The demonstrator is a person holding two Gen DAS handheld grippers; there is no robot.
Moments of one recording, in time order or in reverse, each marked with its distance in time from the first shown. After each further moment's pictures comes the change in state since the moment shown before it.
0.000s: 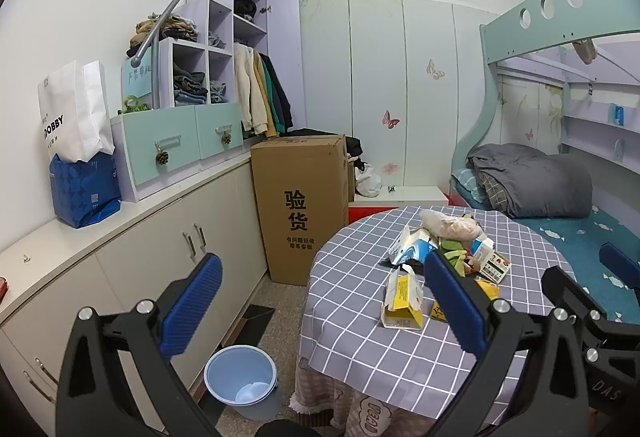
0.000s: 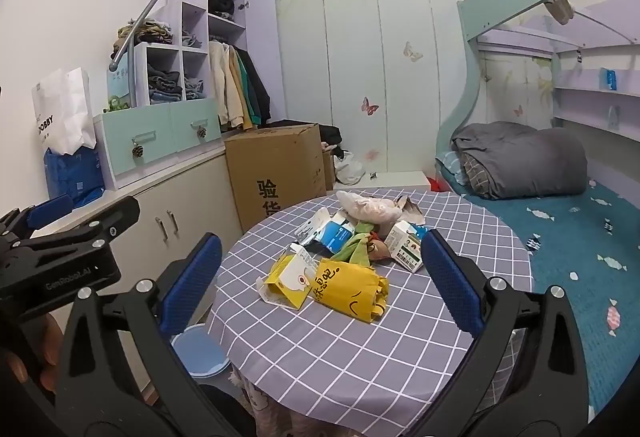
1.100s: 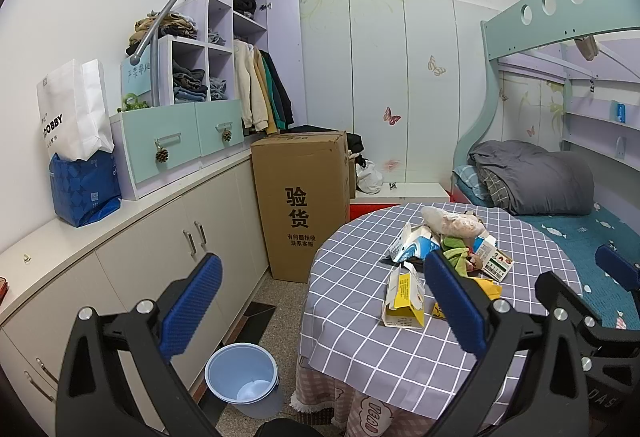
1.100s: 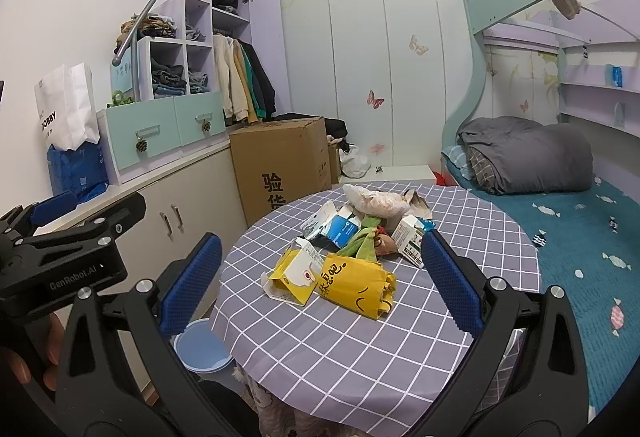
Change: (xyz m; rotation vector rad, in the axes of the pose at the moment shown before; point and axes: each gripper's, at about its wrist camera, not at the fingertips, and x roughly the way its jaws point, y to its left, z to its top) left arm 0.005 0.005 0.001 0.003 0.016 0.002; right arm 0.005 0.004 -0.005 0.001 0.018 0.015
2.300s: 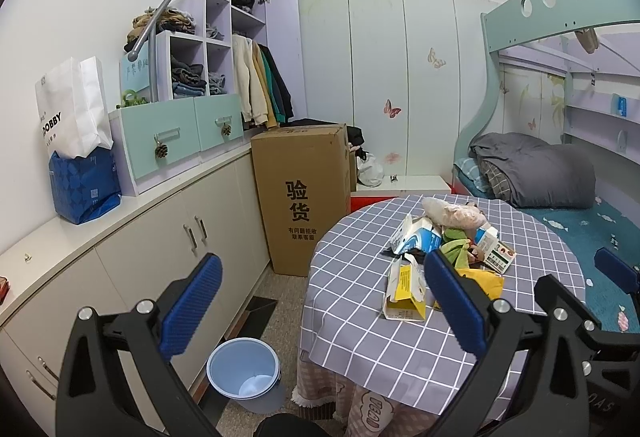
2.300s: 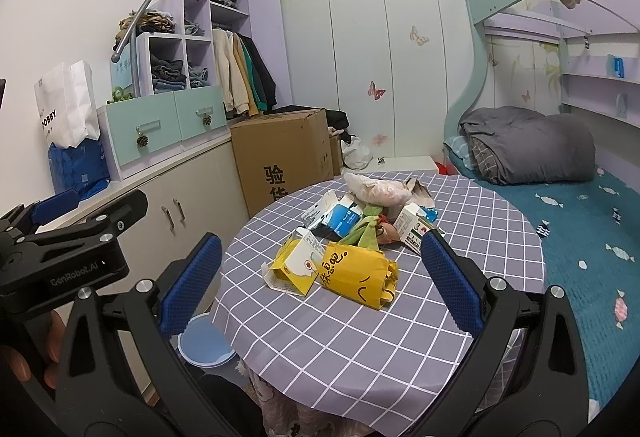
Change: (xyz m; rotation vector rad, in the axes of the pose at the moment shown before) left arm 0.003 -0.003 -0.005 0.011 0.023 0.005; right arm 0.000 0.003 -0.013 0.009 0.026 0.006
